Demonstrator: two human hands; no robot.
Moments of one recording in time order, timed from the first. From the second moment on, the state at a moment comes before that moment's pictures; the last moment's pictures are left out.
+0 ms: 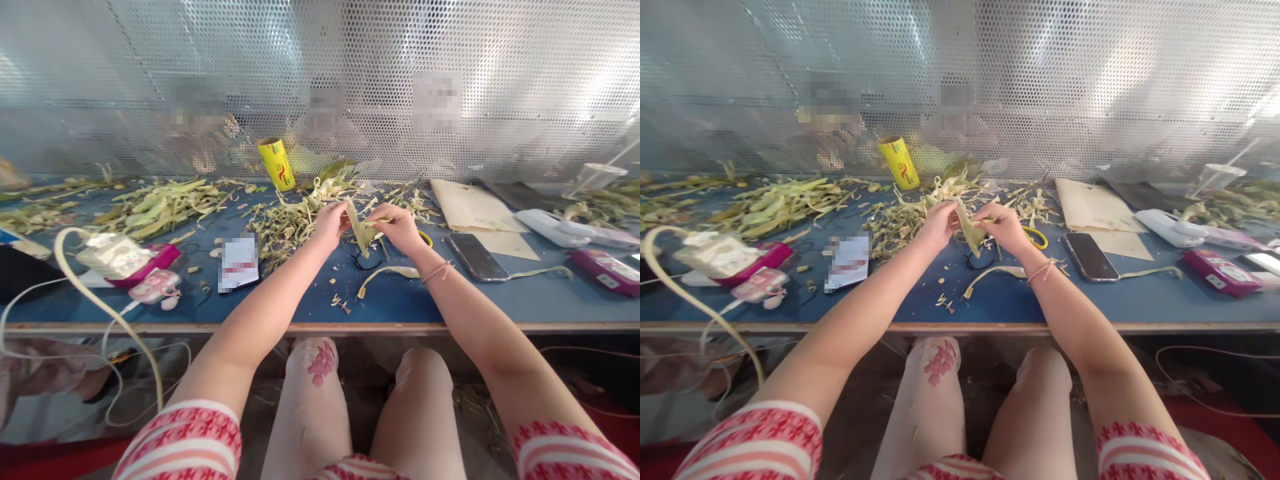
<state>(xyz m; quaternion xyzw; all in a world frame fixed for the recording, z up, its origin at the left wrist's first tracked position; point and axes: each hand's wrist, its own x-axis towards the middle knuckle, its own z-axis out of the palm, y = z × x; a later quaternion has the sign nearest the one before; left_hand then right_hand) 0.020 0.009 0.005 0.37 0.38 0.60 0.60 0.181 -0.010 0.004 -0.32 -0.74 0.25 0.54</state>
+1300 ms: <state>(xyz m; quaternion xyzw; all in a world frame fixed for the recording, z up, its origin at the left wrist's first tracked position) 0.010 -0.016 0.017 0.49 0.22 0.44 0.72 0.196 0.003 0.012 -0.36 -0.55 0.29 0.70</state>
